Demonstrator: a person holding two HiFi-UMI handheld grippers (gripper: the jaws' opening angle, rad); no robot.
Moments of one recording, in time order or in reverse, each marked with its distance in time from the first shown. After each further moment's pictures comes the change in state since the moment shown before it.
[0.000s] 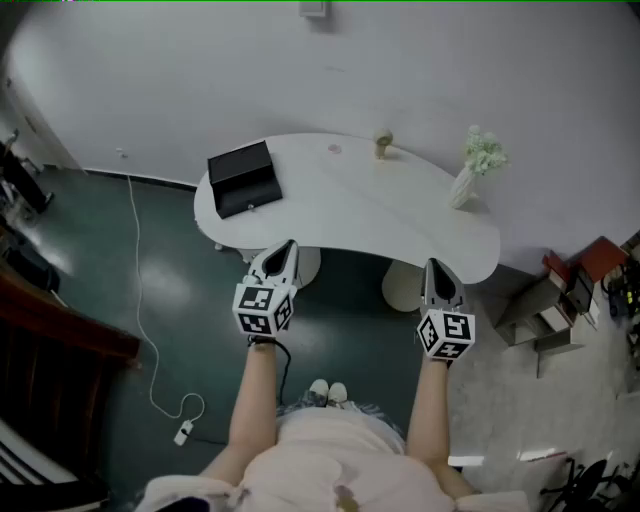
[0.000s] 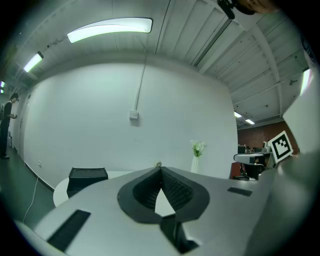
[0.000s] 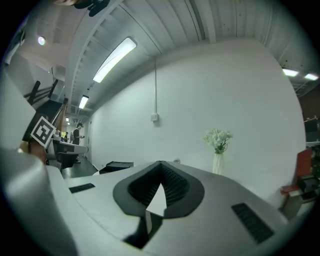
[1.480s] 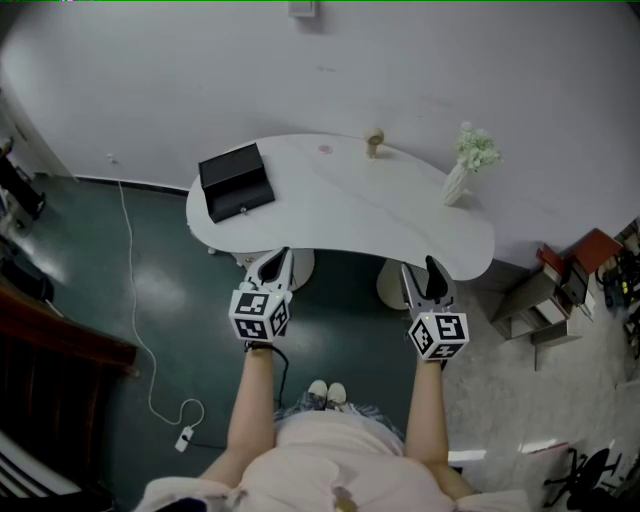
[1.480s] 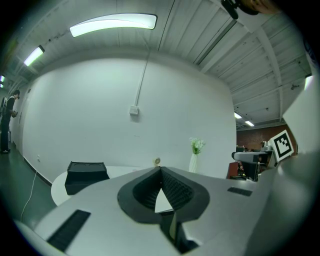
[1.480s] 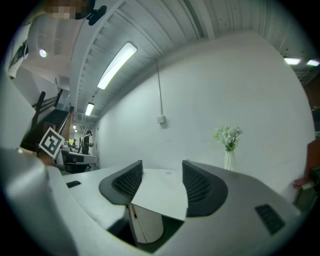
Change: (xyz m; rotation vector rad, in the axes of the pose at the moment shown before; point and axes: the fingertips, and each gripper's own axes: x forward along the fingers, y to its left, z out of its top) left arm -0.002 0.004 -0.016 -0.031 0.030 -0.021; right arm 0.001 0.030 0.000 0.050 -0.032 0.090
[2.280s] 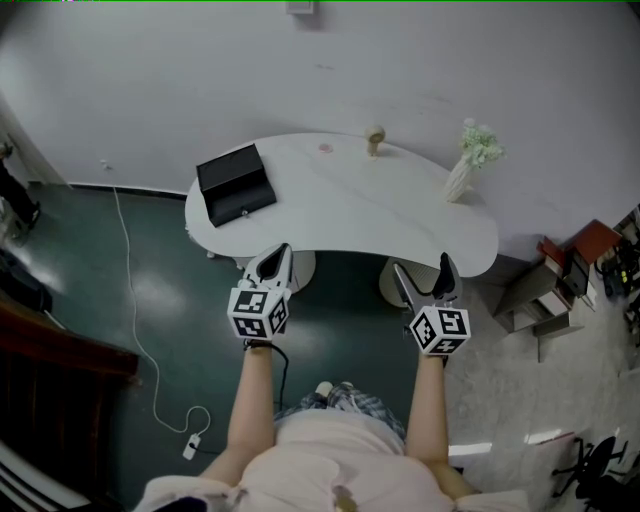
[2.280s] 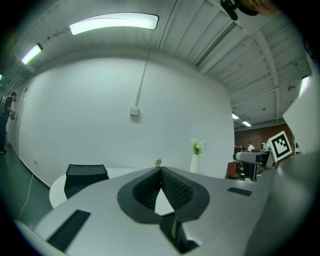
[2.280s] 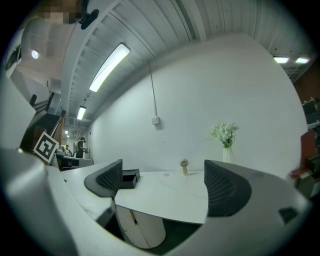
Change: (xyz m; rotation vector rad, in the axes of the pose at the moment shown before) left arm 0.007 0.028 0.003 0.008 -0.009 -0.032; right arm 0.019 0.008 -0.007 0.058 -0.023 -0.076
